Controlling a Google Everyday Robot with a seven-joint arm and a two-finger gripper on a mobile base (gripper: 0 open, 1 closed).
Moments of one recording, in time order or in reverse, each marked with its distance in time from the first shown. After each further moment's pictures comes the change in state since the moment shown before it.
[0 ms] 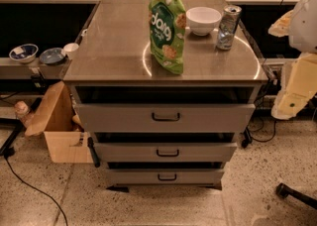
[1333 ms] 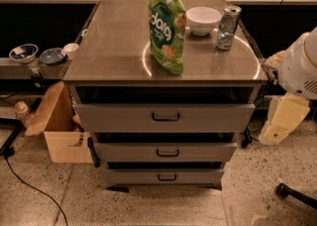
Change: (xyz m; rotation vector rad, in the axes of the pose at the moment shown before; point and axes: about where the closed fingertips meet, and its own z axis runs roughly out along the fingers) arm 0.028 0.016 0.063 0.022 -0.012 0.082
